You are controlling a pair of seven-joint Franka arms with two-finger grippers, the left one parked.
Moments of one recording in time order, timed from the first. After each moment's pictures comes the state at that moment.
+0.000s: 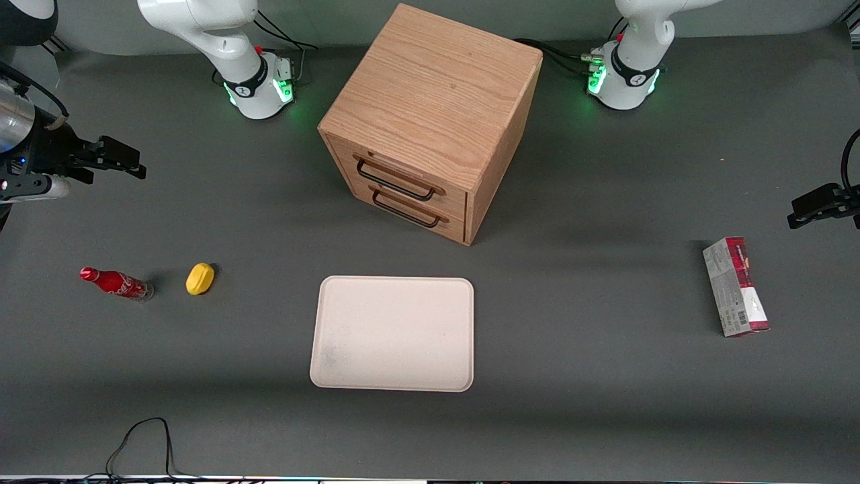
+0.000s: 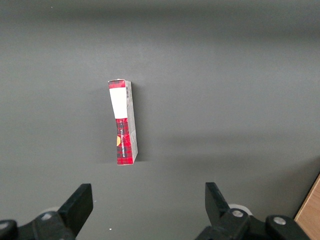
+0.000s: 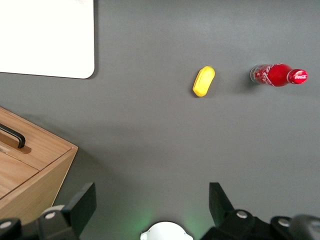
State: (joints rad) arm 0.03 -0.10 -0.04 -1.72 0.03 1.51 -0.03
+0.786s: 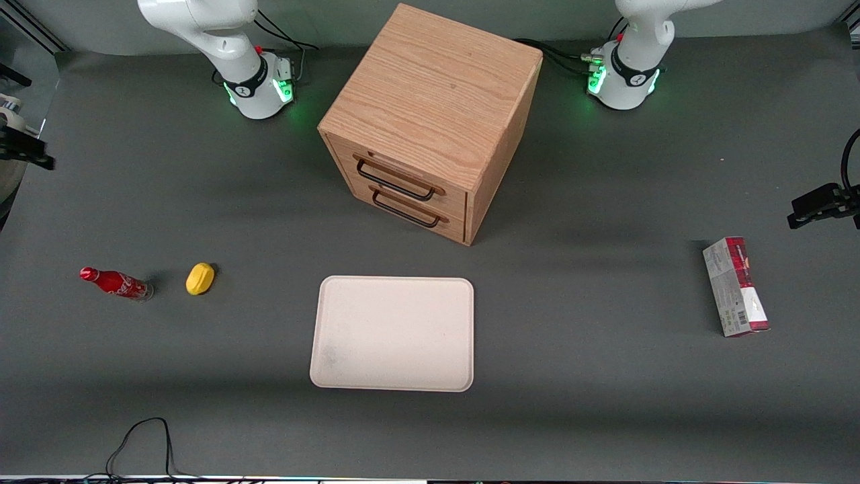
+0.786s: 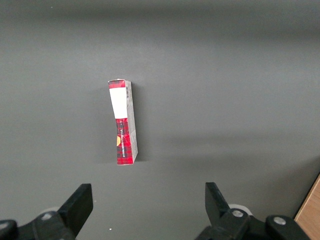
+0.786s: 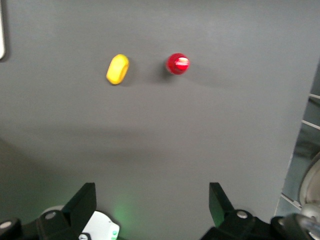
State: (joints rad) arm 0.01 -0.05 -0.34 -1.62 -0.13 1.49 -0.40
